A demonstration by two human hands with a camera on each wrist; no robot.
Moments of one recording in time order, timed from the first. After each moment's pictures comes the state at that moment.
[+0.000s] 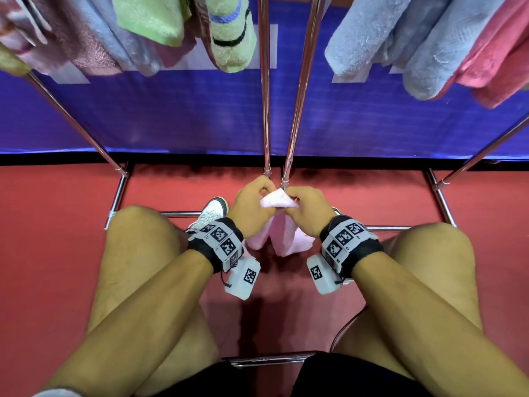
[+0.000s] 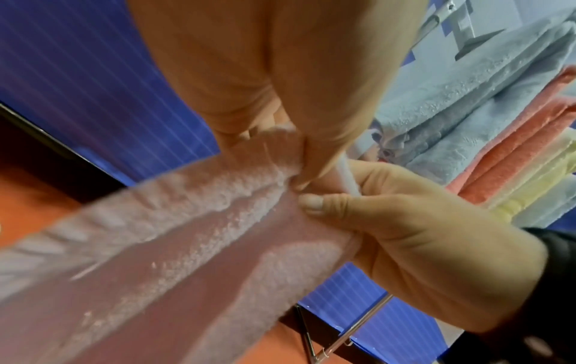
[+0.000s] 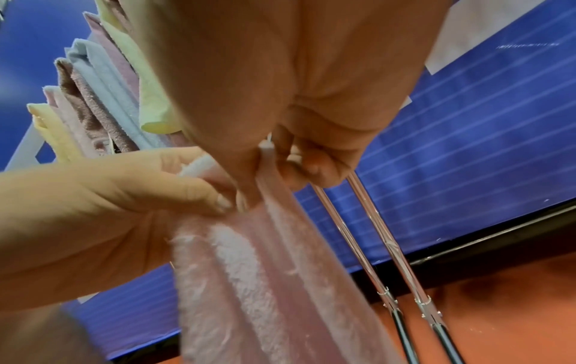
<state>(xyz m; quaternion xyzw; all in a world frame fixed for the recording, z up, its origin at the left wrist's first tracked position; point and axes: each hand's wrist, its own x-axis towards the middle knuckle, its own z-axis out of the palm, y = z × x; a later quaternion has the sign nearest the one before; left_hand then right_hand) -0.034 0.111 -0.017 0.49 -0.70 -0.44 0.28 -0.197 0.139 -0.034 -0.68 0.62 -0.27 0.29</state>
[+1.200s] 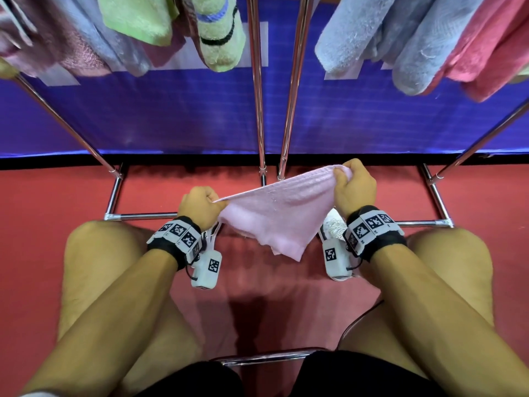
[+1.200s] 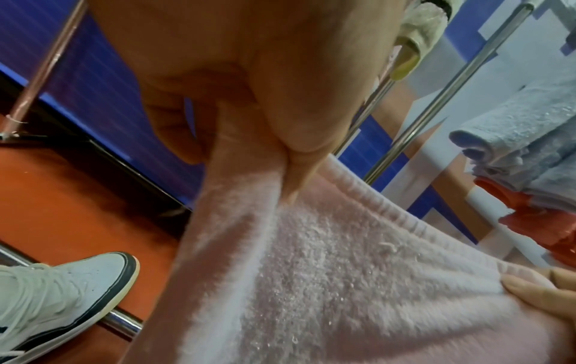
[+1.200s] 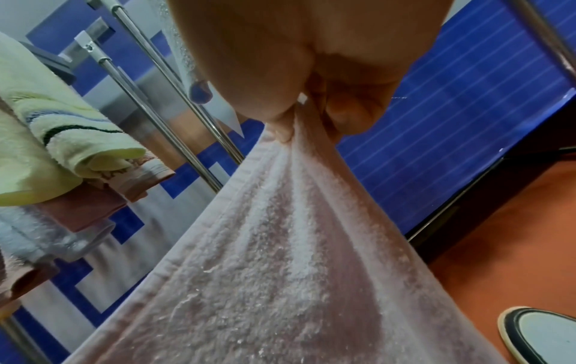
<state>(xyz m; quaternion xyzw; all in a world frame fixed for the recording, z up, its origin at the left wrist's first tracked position) 0.040 0.075 -0.048 0.69 -0.64 -0.31 0.15 -0.267 0.140 -0.030 -0.43 0.79 -0.40 0.15</state>
